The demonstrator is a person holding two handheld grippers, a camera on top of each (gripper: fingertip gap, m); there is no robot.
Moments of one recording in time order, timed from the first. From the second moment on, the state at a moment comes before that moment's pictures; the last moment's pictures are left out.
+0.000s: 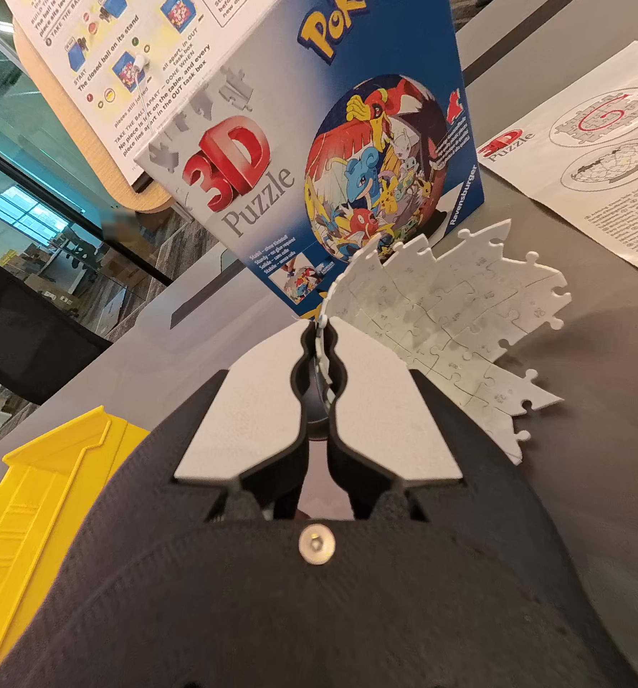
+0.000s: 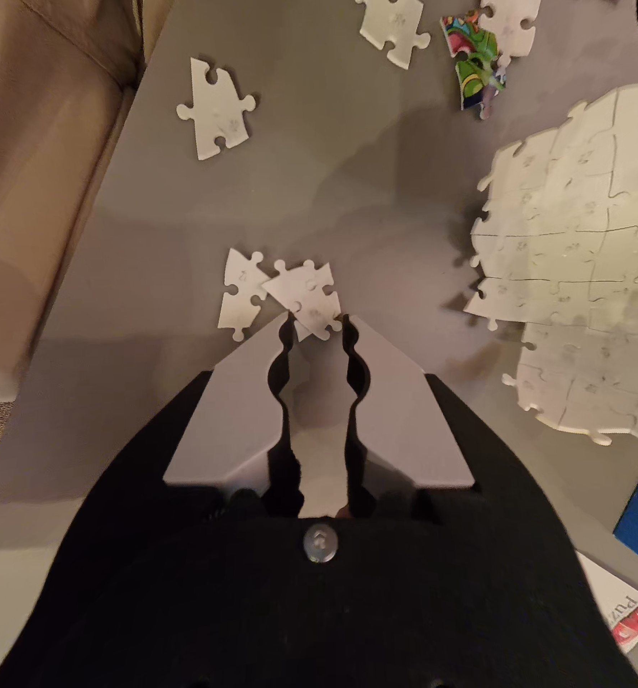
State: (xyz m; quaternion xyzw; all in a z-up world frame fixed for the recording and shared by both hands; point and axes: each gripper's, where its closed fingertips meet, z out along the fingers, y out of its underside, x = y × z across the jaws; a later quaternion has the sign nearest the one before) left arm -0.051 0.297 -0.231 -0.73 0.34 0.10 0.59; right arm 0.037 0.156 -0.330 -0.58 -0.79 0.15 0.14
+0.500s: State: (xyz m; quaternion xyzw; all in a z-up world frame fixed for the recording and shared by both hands) left arm -0.051 0.298 -0.232 -0.73 0.33 0.10 0.58; right arm 0.047 0.200 -0.307 -0.82 -0.50 0.16 0.24
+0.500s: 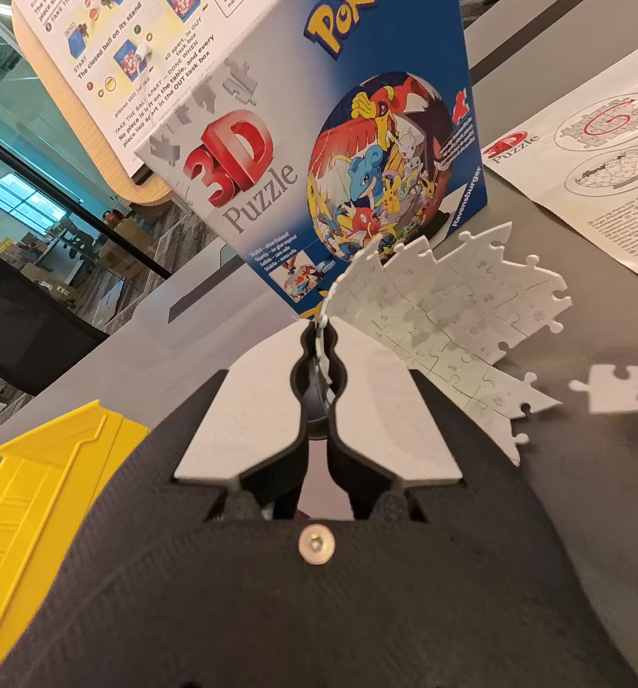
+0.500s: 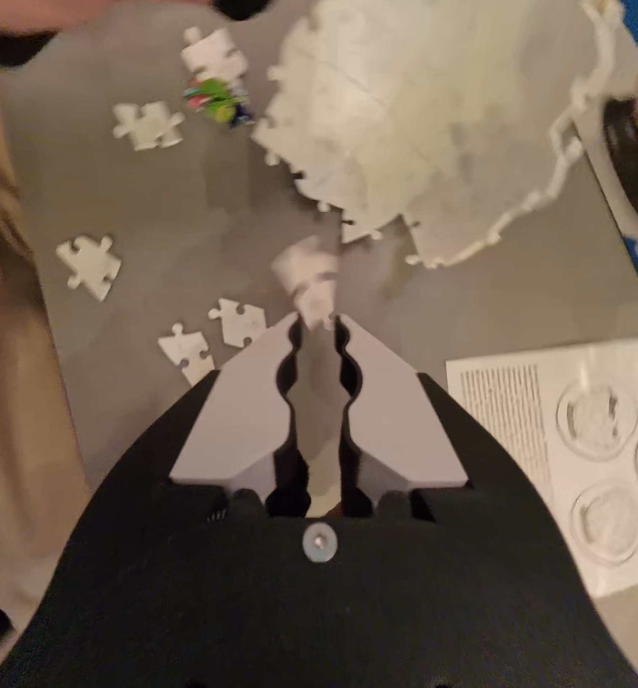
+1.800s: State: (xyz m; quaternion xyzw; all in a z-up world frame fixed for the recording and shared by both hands) left arm -0.033 0.287 -0.228 -0.71 0.35 0.12 0.59; right arm 0.038 0.224 -0.325 -0.92 -0.19 0.13 0.33
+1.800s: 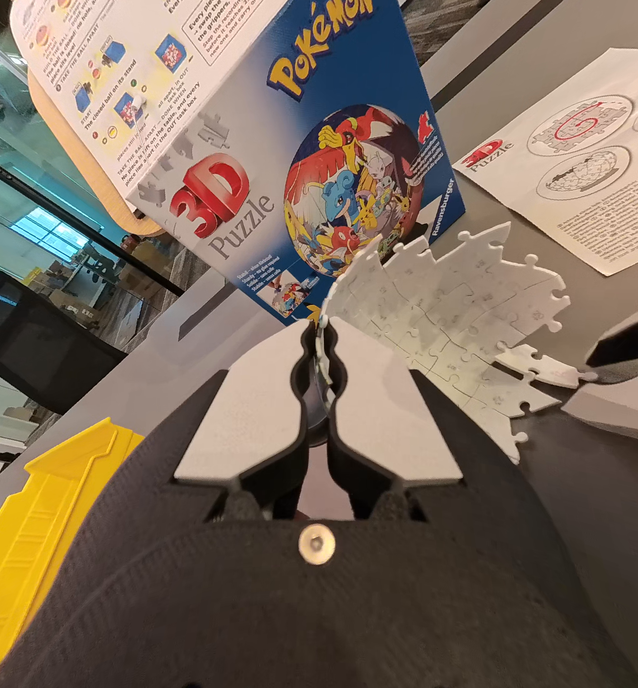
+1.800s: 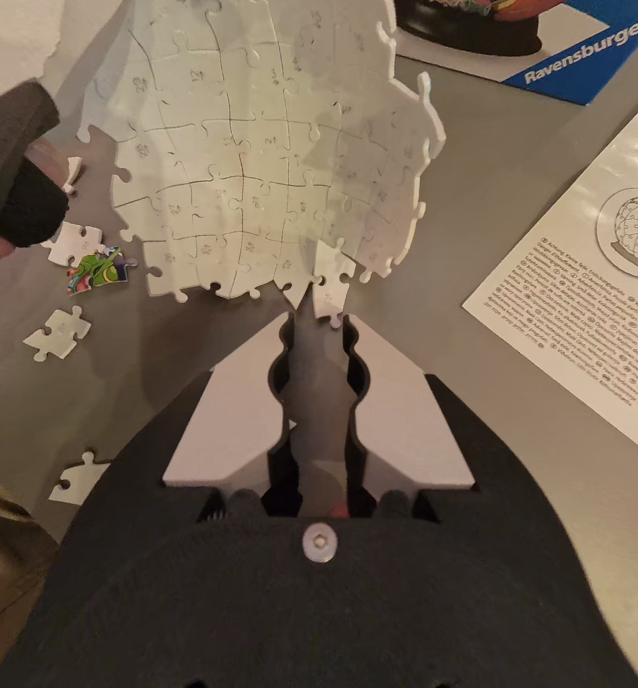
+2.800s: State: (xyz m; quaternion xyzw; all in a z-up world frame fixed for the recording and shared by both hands) left arm -0.025 0.283 -0.224 -0.70 0.36 0.12 0.60; right arm 0.014 0.240 -0.324 -0.87 -0.27 0.17 0.37
